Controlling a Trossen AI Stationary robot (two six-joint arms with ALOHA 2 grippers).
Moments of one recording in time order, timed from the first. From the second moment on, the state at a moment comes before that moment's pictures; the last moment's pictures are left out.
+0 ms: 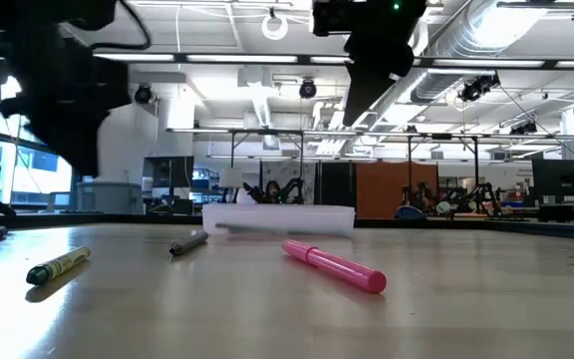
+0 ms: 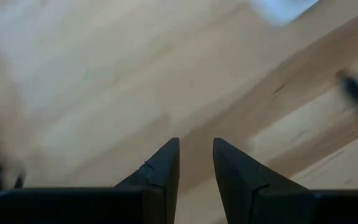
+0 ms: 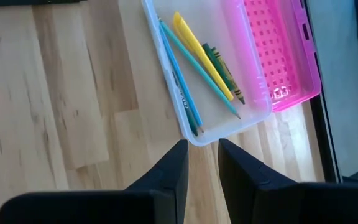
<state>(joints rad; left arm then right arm) -0.38 1.33 0.78 -1.02 -0.54 -1.43 0.14 1.73 1.43 -0.92 0.52 0.21</state>
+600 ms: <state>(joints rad) -0.46 1.40 0.76 -1.12 -0.23 -1.94 0.13 1.73 1.43 -0.92 0.59 0.20</state>
